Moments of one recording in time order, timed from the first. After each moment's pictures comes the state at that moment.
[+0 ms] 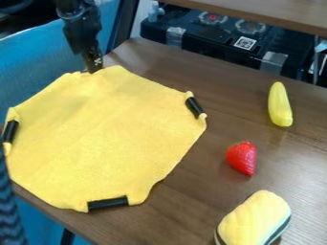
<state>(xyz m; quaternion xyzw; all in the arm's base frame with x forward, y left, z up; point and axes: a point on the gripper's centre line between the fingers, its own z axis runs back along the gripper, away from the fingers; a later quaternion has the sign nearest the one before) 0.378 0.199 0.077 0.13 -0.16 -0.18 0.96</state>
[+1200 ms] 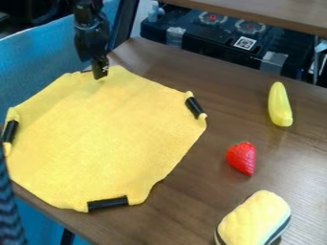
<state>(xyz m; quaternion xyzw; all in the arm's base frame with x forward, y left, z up) 0.413 0.223 0.039 0.15 -0.11 -0.18 0.97</state>
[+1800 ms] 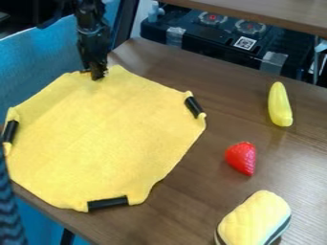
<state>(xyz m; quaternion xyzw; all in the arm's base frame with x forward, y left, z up) 0.416 0.227 0.026 0.14 -0.09 -0.18 0.97</state>
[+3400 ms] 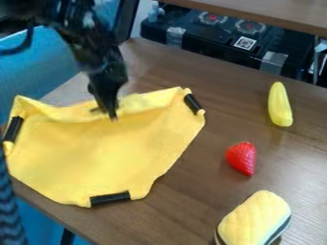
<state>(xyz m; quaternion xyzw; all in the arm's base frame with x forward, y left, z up) 0.302 0.083 0.063 0.15 -0.17 -0.31 0.92</state>
